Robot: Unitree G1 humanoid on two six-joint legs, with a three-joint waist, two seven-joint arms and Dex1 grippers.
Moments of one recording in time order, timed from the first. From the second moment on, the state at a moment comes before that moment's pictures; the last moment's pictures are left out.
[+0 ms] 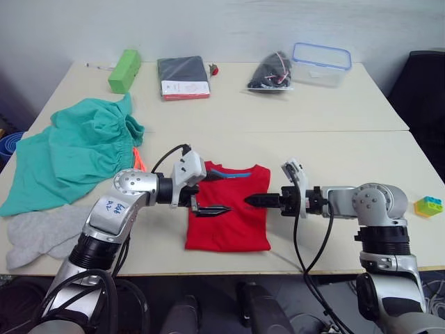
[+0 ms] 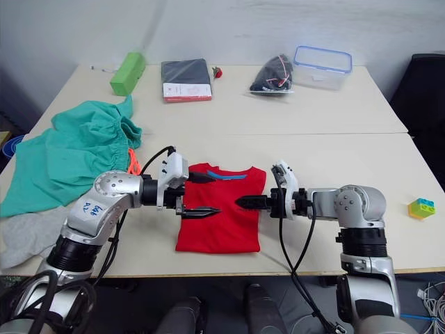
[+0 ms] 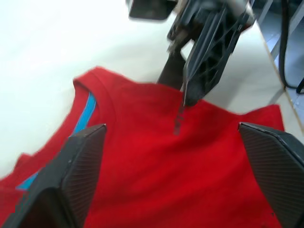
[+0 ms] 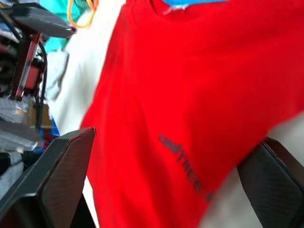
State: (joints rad) left arm -0.55 0.56 -0.16 -0.15 -0.34 0.56 -1.00; right arm -0.64 -0.41 -0.13 0.10 0.80 1.48 0.59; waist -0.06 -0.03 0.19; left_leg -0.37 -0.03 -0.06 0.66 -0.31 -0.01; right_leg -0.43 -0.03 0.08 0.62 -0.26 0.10
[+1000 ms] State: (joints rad) left arm -0.53 0.58 -0.12 -0.22 -0.42 0.59 -0.98; right arm -0.47 -0.76 -0.19 0.03 0.82 1.41 0.80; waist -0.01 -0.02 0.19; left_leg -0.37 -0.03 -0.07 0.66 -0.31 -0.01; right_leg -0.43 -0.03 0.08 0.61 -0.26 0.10
